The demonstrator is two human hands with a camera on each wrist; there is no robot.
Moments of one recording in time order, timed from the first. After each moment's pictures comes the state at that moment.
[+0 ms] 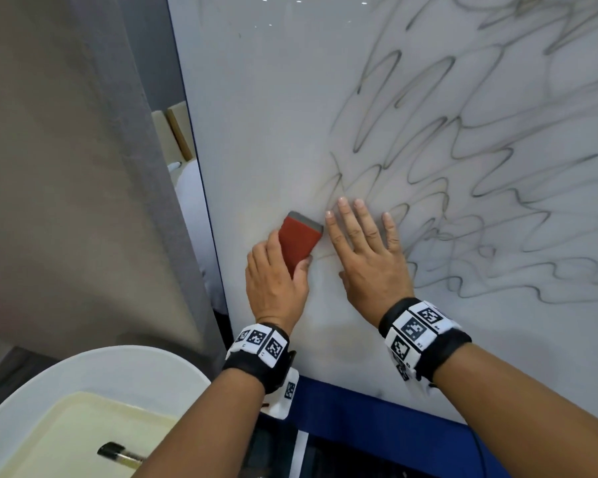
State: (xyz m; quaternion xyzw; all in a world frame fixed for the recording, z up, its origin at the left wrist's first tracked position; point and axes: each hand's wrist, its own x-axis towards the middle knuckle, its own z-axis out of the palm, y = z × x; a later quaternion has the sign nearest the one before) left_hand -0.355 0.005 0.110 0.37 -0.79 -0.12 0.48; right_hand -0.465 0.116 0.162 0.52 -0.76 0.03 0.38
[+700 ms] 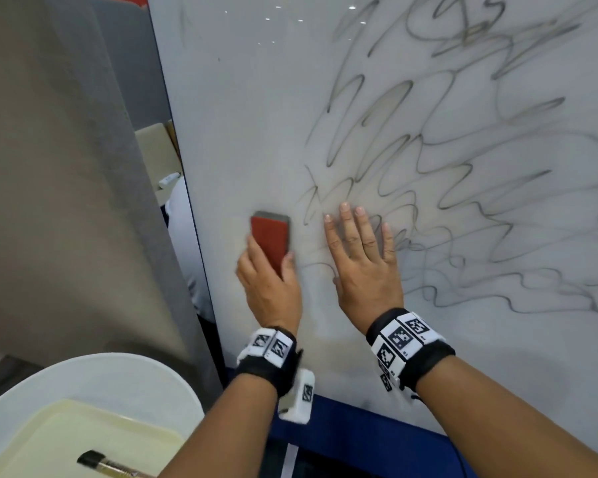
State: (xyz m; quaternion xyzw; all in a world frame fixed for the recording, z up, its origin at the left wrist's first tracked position) left_hand -0.388 0.029 0.124 0.44 -0.67 -0.24 0.55; right_hand -0.480 0.130 0.167 0.50 -0.78 0.07 0.38
